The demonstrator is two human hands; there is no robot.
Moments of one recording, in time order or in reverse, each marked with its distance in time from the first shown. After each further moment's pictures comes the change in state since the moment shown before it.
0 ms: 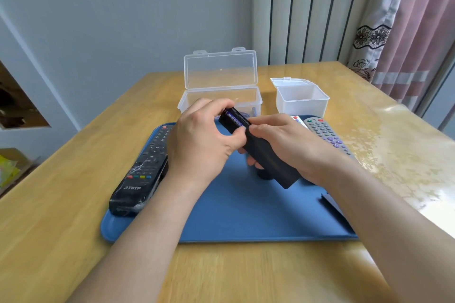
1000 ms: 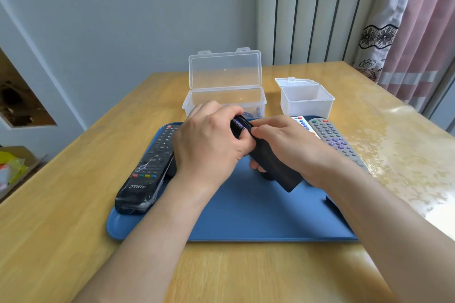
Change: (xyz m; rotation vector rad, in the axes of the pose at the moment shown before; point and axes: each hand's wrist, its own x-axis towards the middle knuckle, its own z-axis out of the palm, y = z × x) left_hand -0.004 0.009 0.001 0.270 0.087 0.116; right_hand 0.003 0.002 0.002 -0.017 -0.001 0.020
